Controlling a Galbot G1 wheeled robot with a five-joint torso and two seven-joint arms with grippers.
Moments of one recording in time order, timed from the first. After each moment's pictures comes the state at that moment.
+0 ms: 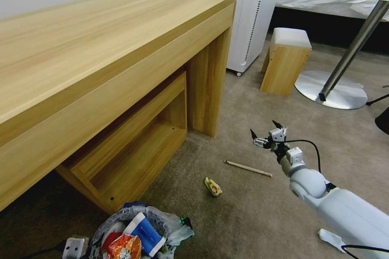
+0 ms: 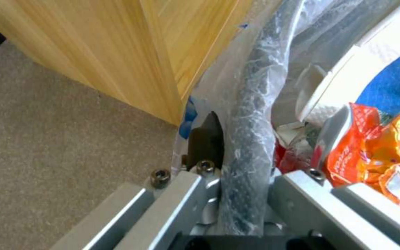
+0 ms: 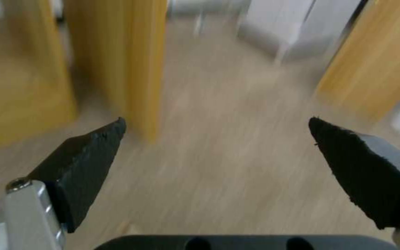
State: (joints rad) left arm 2.38 -0.96 -0.81 -2.42 -0.57 0.25 -0.23; right arm -0.78 0.64 -0.20 1.61 0.77 -0.03 0.23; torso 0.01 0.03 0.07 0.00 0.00
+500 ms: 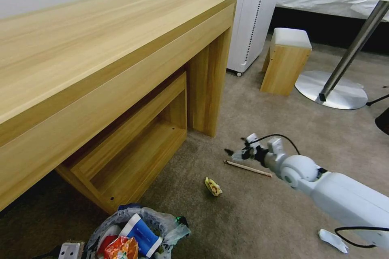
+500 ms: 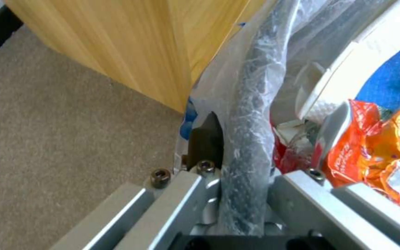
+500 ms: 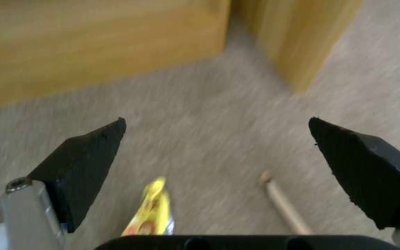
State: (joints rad) left arm 2.40 -1.04 -0.82 -2.41 -0.54 0.24 -0.22; right arm -0.51 0.72 -0.51 1.55 0.85 -0.31 -0.08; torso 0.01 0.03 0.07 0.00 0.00
